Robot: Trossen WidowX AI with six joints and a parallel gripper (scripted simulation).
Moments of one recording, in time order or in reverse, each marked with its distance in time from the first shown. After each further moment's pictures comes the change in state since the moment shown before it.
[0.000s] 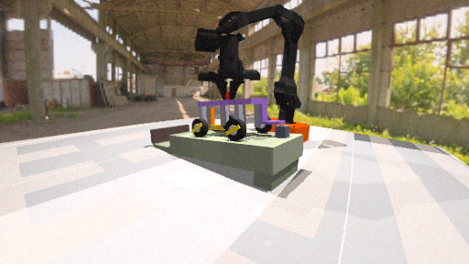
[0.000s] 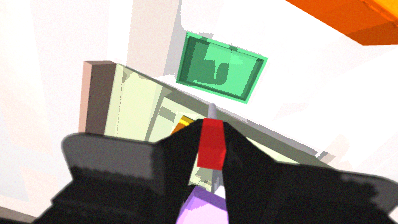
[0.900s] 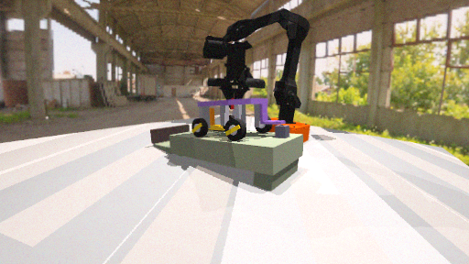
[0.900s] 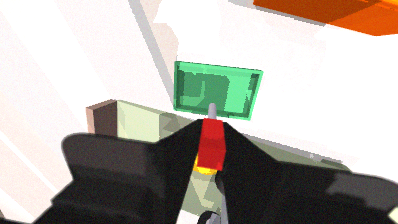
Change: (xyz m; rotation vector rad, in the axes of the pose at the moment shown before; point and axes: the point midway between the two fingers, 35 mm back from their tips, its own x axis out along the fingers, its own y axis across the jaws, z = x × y) arm 0.020 -0.009 0.027 0.188 -0.013 0.045
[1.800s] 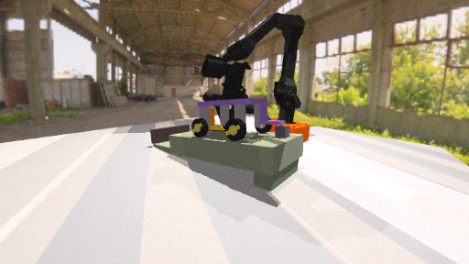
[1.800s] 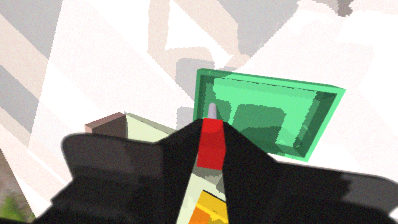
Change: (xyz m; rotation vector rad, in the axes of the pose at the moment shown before) arm 0.063 0.026 0.001 0.001 0.001 0.164
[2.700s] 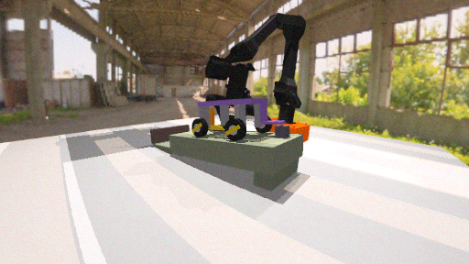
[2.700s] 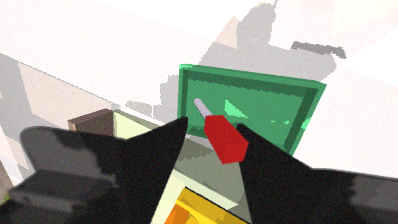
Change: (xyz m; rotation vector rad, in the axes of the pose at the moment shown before) arm 0.002 -0.017 -0.003 -0.007 0.001 -0.001
